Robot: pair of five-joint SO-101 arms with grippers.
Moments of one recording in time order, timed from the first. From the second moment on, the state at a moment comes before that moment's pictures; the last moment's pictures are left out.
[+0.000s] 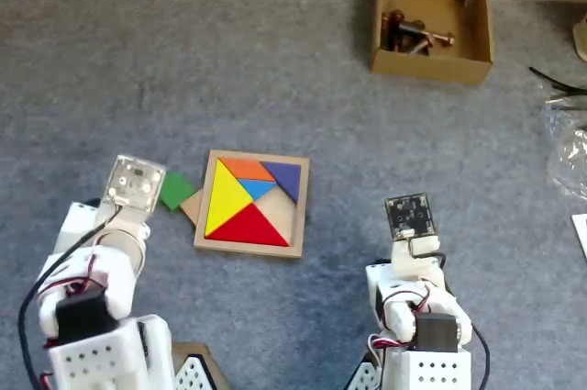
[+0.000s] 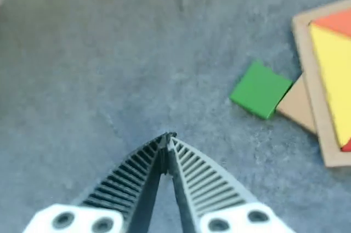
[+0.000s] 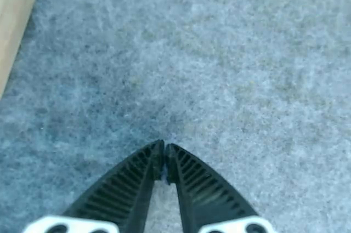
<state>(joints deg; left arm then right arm) -20.9 -84.9 67.7 68.0 -30.1 -3.2 -104.4 95.7 72.6 13.7</state>
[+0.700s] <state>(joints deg) -18.9 -35.2 36.7 71.6 -28.5 -3.2 -104.4 95.7 72.6 13.7</state>
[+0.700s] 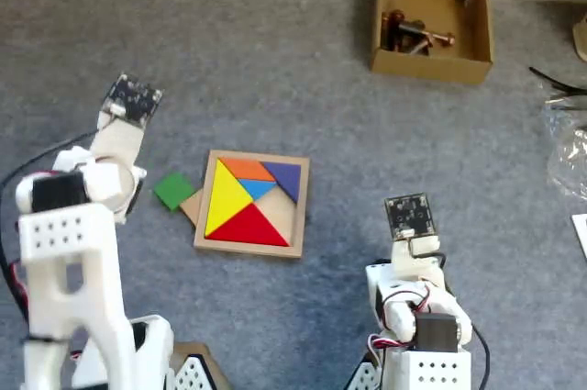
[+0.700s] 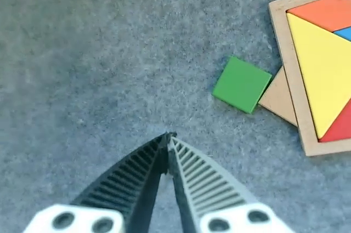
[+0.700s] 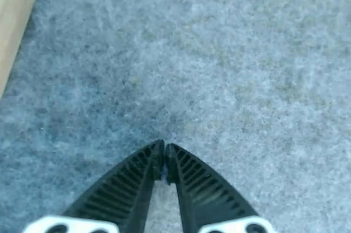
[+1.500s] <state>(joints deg) -11.6 10.6 2.6 82.9 -41.5 -3.2 -104.4 95.7 72.6 13.7</state>
